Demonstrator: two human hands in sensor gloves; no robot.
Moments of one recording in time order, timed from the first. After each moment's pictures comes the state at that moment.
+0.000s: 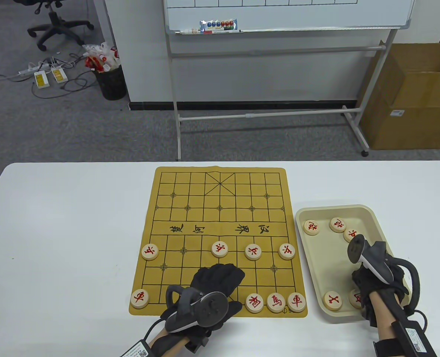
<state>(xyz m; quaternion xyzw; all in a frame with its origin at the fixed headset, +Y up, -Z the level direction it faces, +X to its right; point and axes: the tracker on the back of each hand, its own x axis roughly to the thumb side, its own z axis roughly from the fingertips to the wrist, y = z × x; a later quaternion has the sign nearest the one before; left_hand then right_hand) -0.078 -0.698 -0.284 0.08 -0.26 0.10 0.96 0.323 -0.727 -0.377 0.21 -0.08 -0.97 0.08</state>
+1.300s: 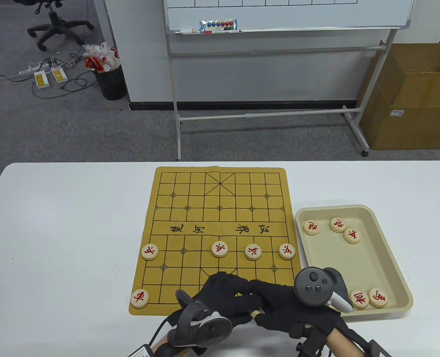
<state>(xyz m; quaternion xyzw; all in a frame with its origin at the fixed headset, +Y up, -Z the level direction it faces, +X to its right) -0.065 -0.684 -0.257 0.21 -0.35 0.12 0.90 0.145 -0.684 -0.289 -0.30 -0.12 -0.88 -0.36</state>
